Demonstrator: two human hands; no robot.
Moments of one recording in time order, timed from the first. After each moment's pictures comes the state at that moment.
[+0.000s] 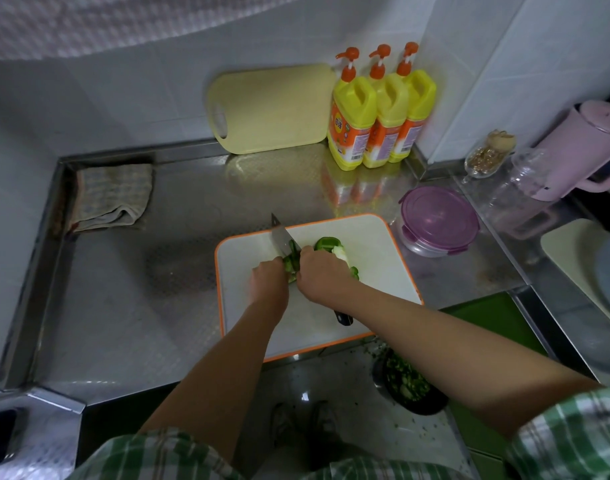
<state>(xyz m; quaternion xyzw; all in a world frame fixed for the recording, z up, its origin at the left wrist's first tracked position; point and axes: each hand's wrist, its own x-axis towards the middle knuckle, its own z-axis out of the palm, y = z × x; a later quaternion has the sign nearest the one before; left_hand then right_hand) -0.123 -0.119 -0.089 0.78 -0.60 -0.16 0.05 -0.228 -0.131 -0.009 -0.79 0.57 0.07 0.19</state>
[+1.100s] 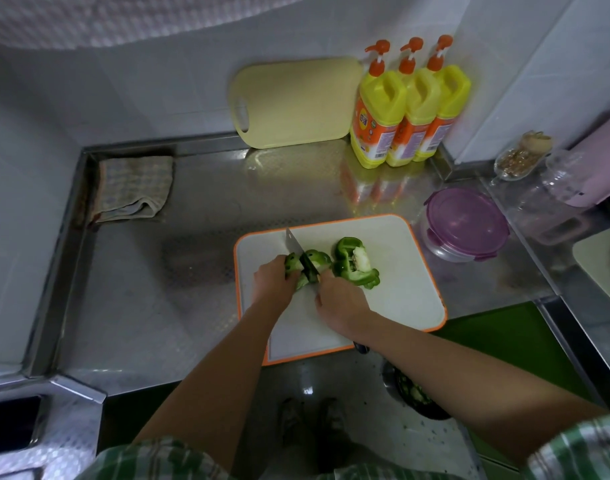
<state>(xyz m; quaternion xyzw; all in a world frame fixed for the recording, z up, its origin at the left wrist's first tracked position) -0.093 -0.109 -0.081 0.79 -0.54 -0.27 0.15 -0.233 -0.112 -0.063 -0.79 0.56 0.05 0.22</state>
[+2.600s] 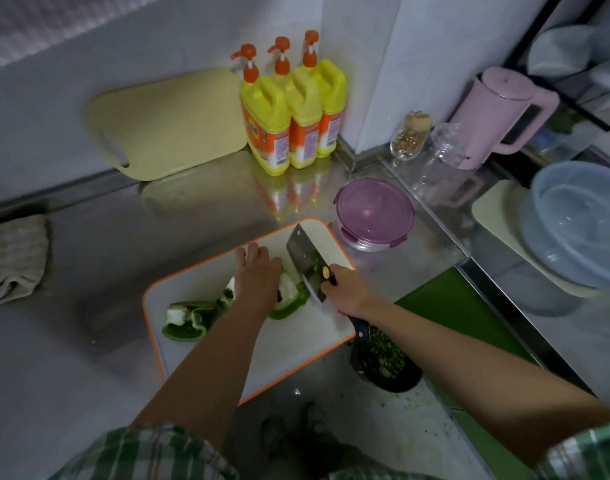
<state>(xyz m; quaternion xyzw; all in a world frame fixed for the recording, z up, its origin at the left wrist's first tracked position) -0.189 -0.193 -0.080 0.61 -0.78 -0.02 -0.13 -0.364 -0.166 -0.055 -0.61 0.68 -0.07 0.40</state>
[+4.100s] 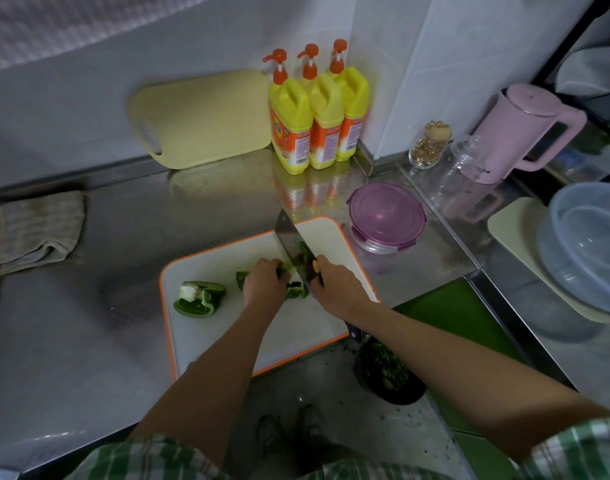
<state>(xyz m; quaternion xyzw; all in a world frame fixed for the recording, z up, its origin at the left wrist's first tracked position) -0.199 -0.160 -0.084 0.75 -0.59 -0.27 0.12 -0.344 -0.147 -0.042 -0.73 0.61 -0.07 0.29</state>
